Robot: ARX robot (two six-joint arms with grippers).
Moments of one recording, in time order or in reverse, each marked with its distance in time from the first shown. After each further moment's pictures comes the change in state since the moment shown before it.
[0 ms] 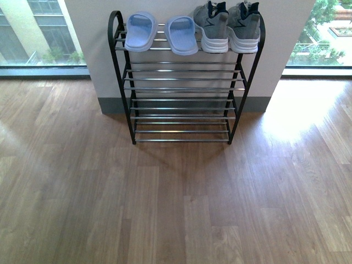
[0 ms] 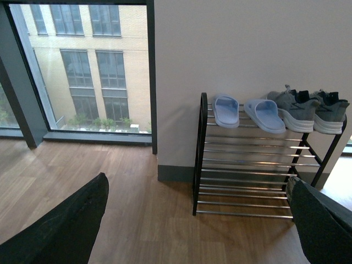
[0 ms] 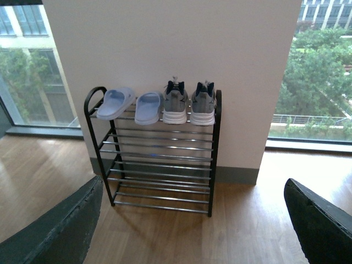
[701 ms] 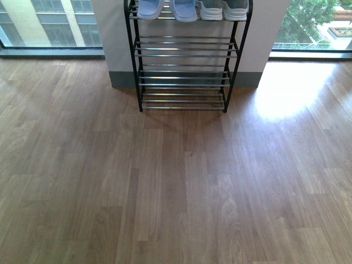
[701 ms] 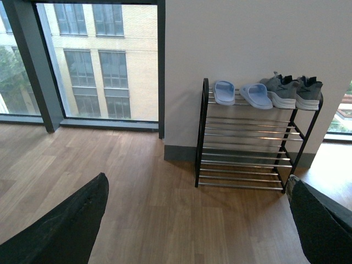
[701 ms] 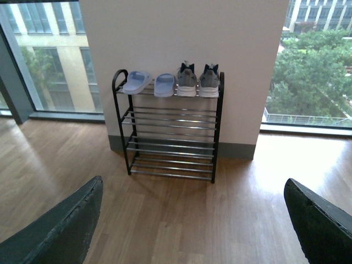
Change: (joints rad) left arm 0.000 0.000 0.000 0.000 0.000 0.000; right arm 0.000 0.000 0.000 0.000 0.000 0.000
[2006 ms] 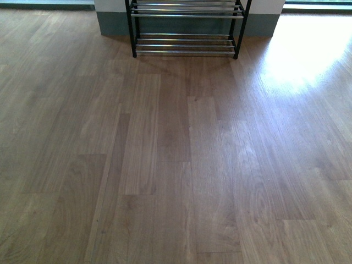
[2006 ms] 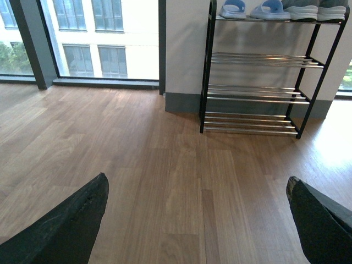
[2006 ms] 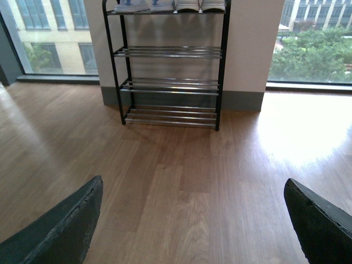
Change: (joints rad) left arm 0.000 0.000 0.000 0.000 0.000 0.002; right arm 0.000 0.000 0.000 0.000 0.000 0.000
